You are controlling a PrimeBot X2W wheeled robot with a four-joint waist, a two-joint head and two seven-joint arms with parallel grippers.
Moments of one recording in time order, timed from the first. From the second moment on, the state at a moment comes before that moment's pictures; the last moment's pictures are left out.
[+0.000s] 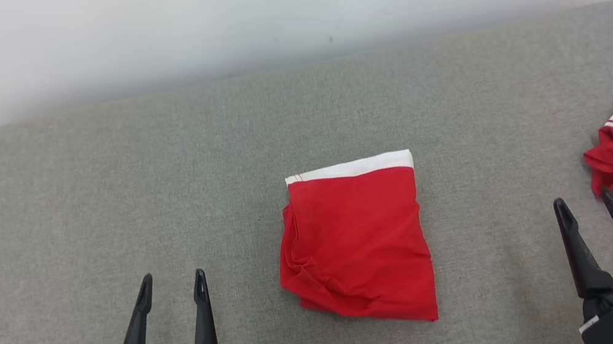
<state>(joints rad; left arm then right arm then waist) -0.22 0.25 -0.40 -0.04 -0.32 0.30 -0.22 -0.02 -0.25 0.15 -0.08 0.30 0.13 -0.16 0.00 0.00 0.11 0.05</state>
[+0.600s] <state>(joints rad) -0.17 0.27 -0.40 -0.06 -0.33 0.32 -0.22 0.07 -0.22 0.12 -0.17 0.28 0.13 -0.10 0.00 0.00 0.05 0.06</state>
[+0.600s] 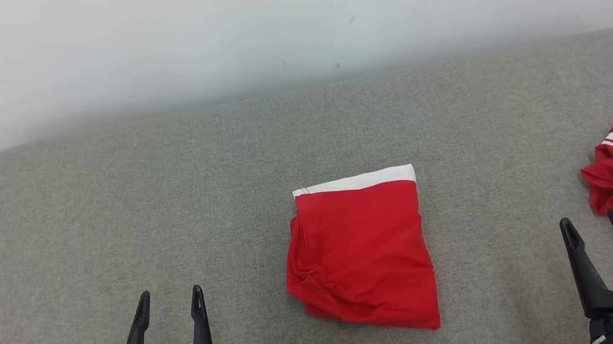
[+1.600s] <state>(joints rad) -0.24 0.22 -0.45 -0.05 -0.33 0.31 -0.24 -0.26 -0.34 0.55 0.17 0.41 0.13 -0.18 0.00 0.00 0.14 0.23</state>
